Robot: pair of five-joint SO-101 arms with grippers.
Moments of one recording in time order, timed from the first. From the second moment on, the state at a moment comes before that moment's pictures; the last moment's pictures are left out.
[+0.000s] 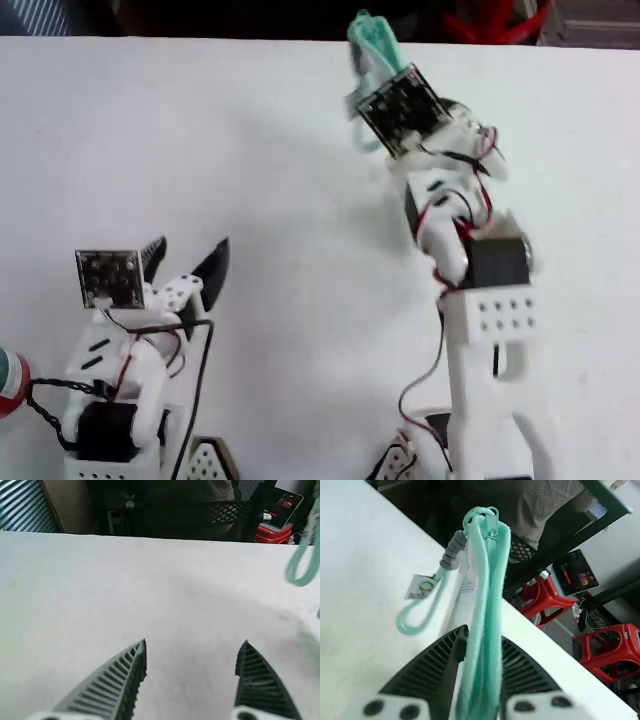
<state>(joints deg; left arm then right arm) -3.2 -104.4 79.6 57.4 4.0 -8.4 -36.1 22.4 43.7 39.3</state>
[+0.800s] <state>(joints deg) -3.2 -104.4 79.8 57.2 4.0 -43.2 -45.4 61.5 39.2 28.8</state>
